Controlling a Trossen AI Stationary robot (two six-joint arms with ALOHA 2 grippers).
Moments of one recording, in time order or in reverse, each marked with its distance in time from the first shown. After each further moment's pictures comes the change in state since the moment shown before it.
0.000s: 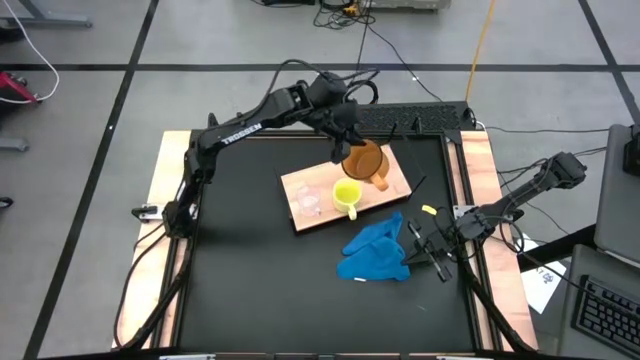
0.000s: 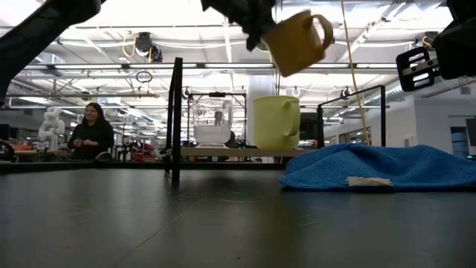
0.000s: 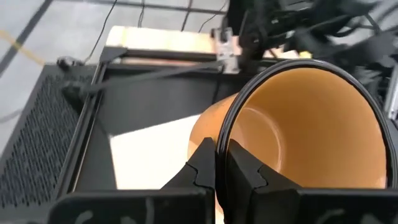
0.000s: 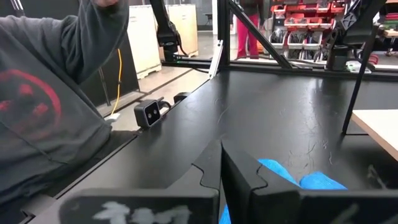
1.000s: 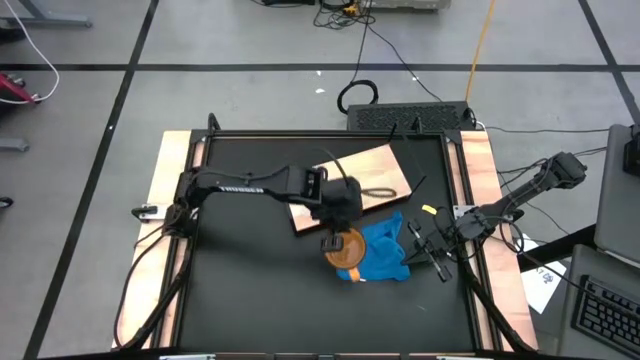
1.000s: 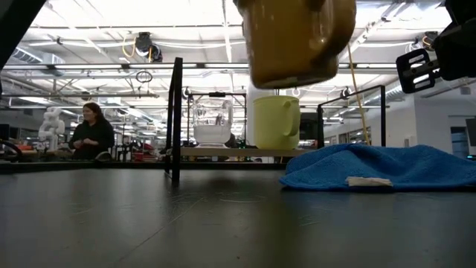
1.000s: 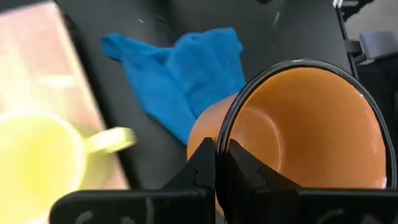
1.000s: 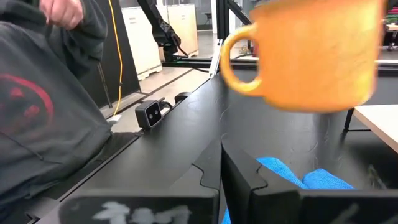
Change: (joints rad) left arm -0.443 -0.093 -0.272 -0.132 -0.251 -0.204; right arm 0.000 0.000 0.000 -0.002 0.000 0.025
